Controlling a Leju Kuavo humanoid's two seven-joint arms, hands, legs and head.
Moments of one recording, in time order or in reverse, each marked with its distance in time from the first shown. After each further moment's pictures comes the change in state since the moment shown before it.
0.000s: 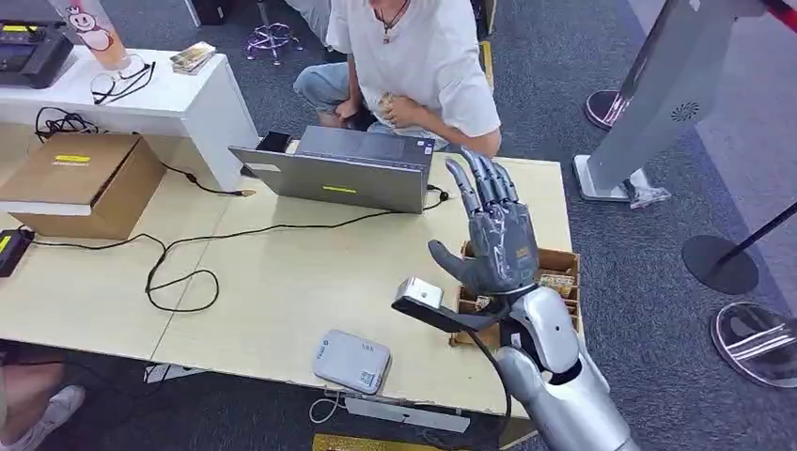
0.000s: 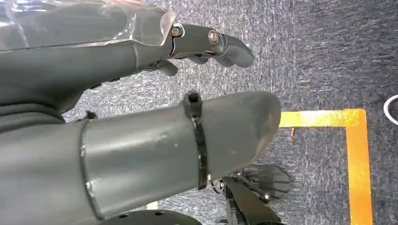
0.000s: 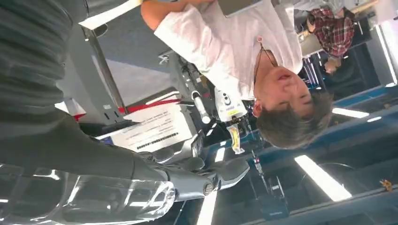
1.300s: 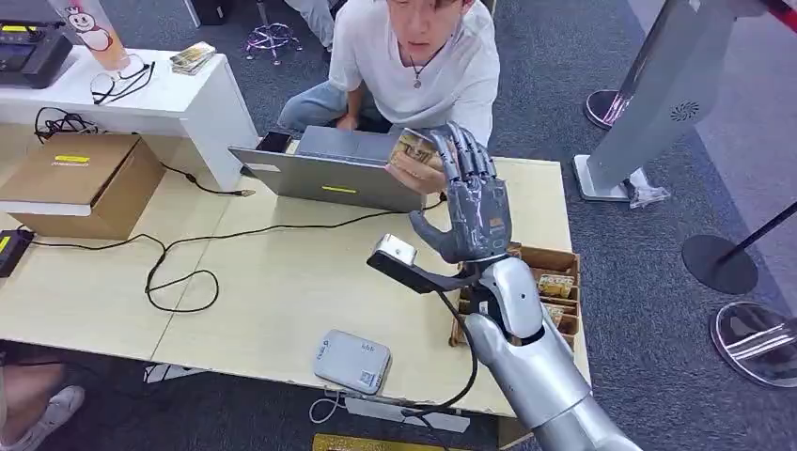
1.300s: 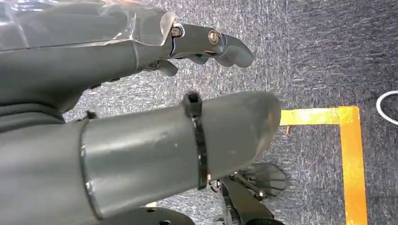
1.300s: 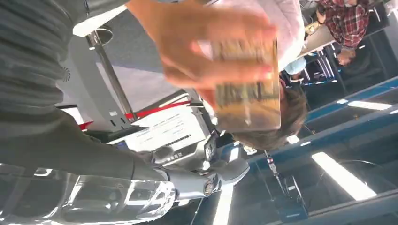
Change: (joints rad) left arm -0.023 0.001 0.000 0.000 -0.018 -0.010 0.022; right arm -0.156 0.133 -0.001 0.274 0.003 -0.116 0.035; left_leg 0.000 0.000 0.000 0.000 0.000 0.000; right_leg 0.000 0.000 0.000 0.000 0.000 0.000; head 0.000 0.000
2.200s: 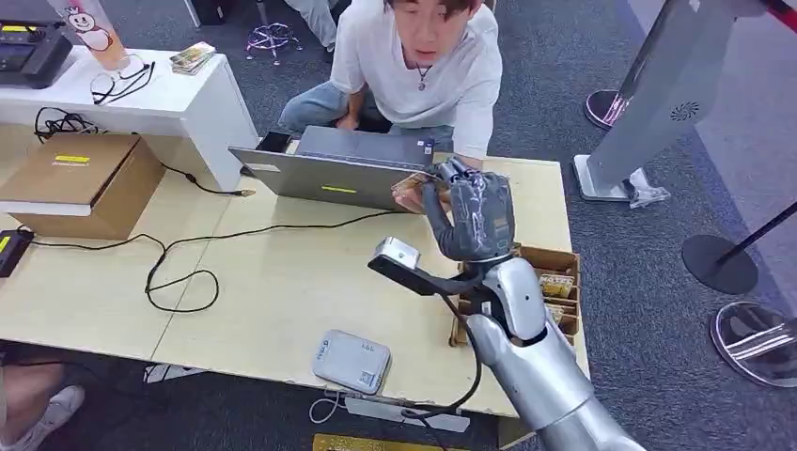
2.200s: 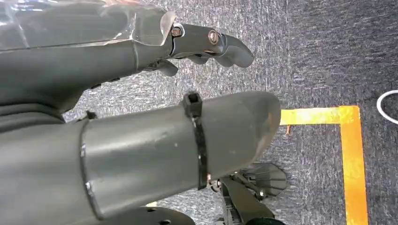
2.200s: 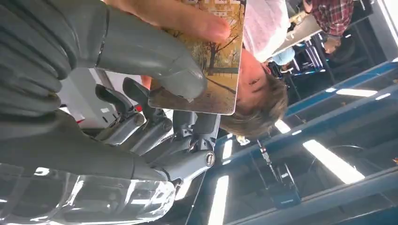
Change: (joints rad) left arm 0.000 0.000 0.000 0.000 -0.001 -0.002 0.000; right arm 0.000 -0.016 0.020 -0.035 -0.026 -0.029 -0.013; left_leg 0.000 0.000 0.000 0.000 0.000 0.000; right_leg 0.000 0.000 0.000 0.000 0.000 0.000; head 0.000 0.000
